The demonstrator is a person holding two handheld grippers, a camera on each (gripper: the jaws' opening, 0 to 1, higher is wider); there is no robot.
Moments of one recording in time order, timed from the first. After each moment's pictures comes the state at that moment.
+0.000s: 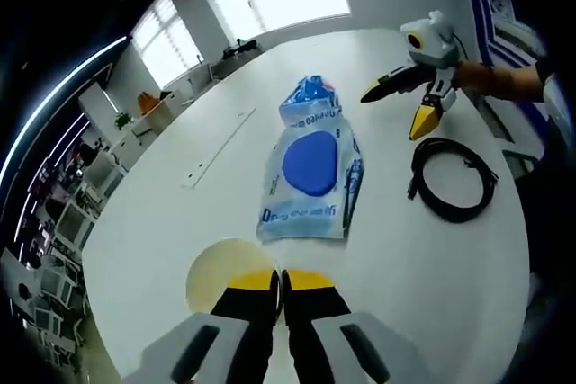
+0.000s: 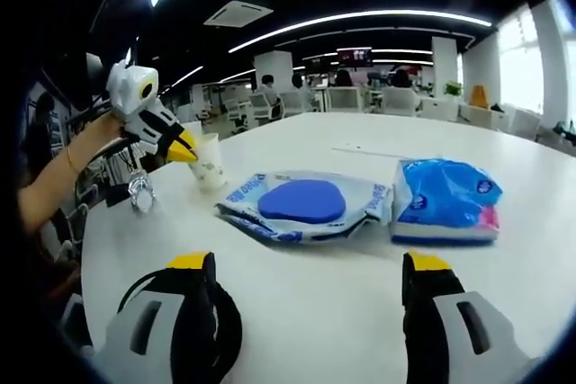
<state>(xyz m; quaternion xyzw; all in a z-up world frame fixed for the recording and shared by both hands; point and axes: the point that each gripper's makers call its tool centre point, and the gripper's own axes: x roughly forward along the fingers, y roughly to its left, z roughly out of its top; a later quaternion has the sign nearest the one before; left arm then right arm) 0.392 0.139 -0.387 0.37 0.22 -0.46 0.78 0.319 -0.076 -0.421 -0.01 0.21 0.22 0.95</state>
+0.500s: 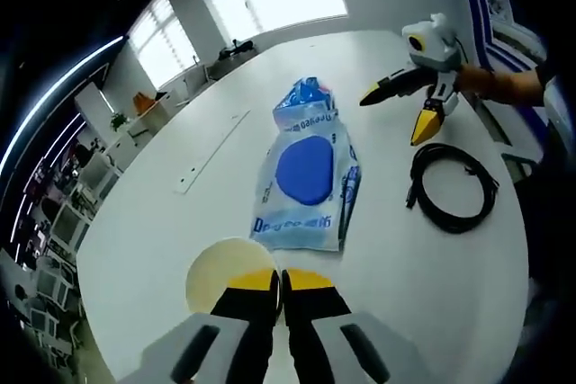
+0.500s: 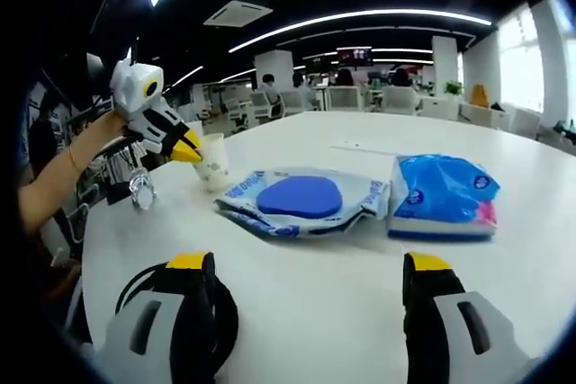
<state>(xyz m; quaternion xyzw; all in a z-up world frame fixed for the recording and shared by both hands) 0.394 0.127 -0.390 0.36 0.22 -0.47 0.77 0.316 -0.079 -0.424 -0.01 0.21 0.23 0.95</state>
